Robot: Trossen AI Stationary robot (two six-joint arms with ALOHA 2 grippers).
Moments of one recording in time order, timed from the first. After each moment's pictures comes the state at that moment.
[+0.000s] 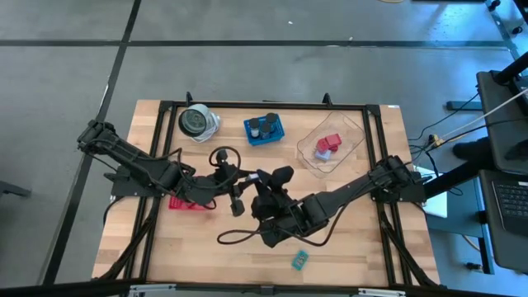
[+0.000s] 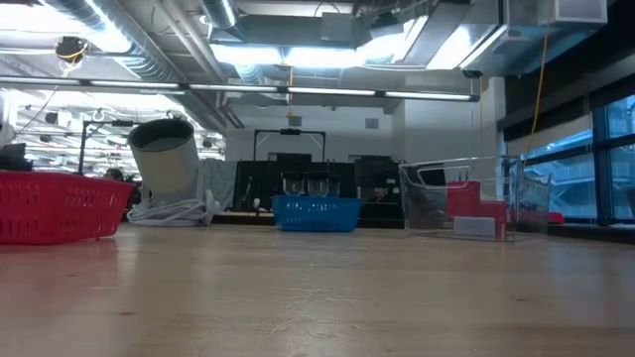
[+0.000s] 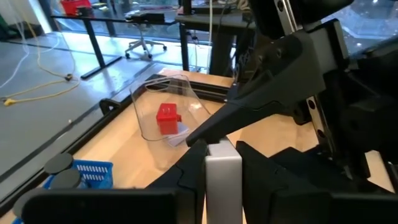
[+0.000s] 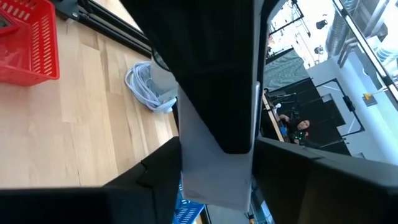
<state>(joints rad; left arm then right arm) -0.44 1.36 1.16 -0.21 -0.79 -0.30 0.49 2.03 1.90 -0.75 1.24 -0.13</state>
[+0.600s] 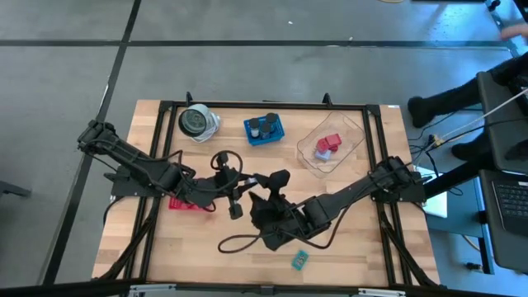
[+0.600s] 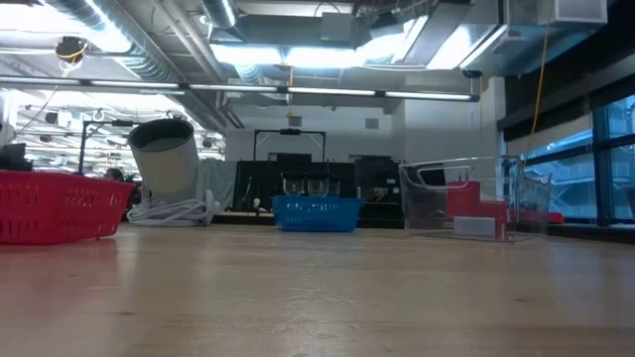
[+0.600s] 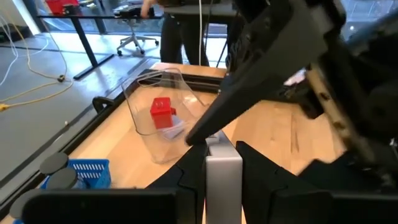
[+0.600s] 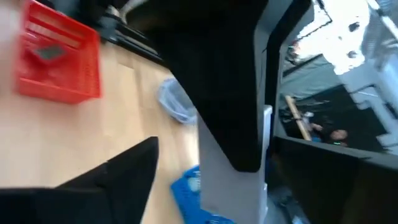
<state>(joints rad) -0.44 1.36 1.16 -0.23 -0.76 -0.27 0.51 2.03 1.90 -0.69 1.13 -0.12</state>
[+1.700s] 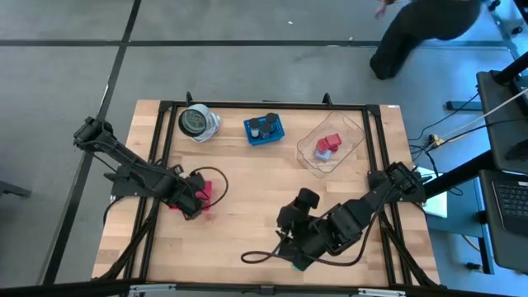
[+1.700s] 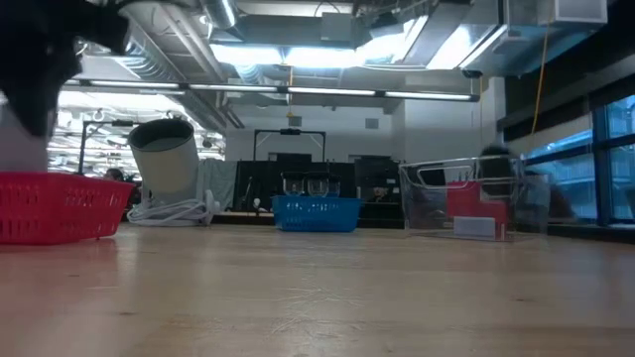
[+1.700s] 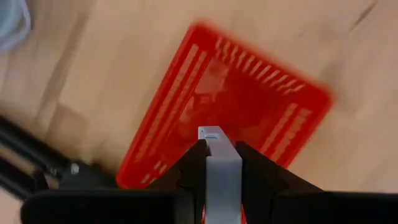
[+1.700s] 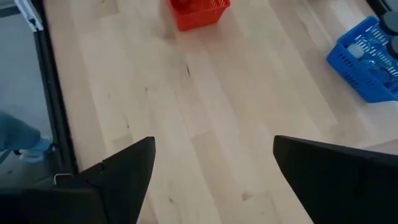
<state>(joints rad) -0.52 1.28 0.94 -1.23 -0.26 -1.05 0.63 2.03 2.20 -1.37 0.56 0.85</state>
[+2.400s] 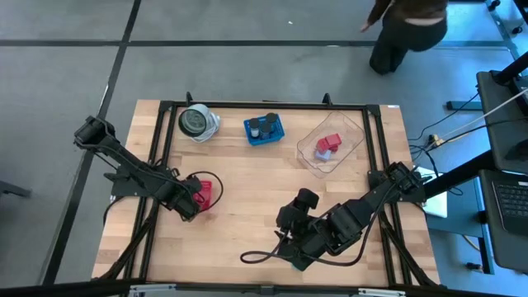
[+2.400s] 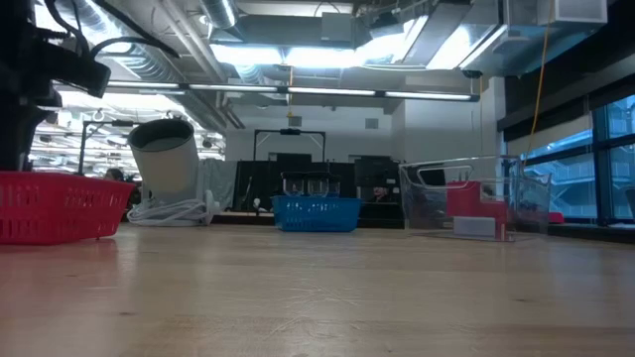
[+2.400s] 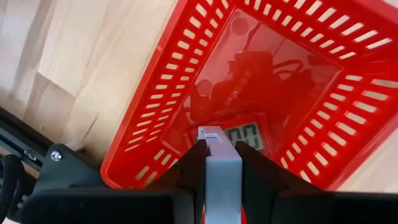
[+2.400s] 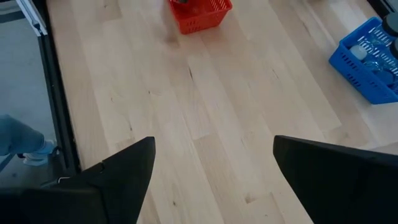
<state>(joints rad) -0.57 1.28 0.75 -1.12 -0.22 -1.12 0.63 2.03 2.20 -1.35 0.56 0.86</state>
